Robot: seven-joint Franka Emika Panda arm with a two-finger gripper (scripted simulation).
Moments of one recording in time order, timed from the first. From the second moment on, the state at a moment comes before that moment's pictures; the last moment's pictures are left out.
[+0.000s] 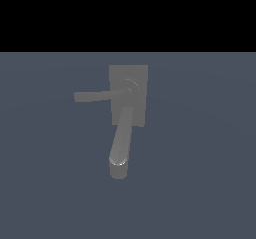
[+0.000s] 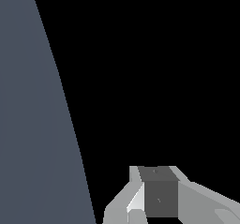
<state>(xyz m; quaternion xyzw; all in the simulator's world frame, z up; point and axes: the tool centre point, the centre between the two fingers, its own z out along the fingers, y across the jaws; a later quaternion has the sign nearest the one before) -0.176 0.160 0.681 0.56 0.13 0.39 0.72</state>
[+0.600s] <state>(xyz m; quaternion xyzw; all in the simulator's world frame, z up) -0.149 0.276 0.622 0.36 0.25 0.40 0.81</state>
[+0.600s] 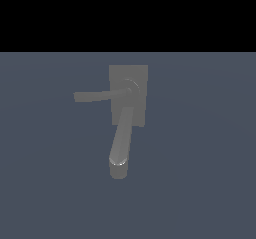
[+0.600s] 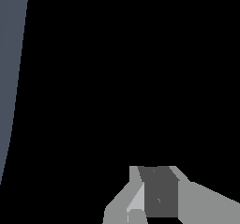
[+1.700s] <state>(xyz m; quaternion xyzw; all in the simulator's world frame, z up) -0.034 0.279 0.303 0.10 0.56 0.17 0.80</state>
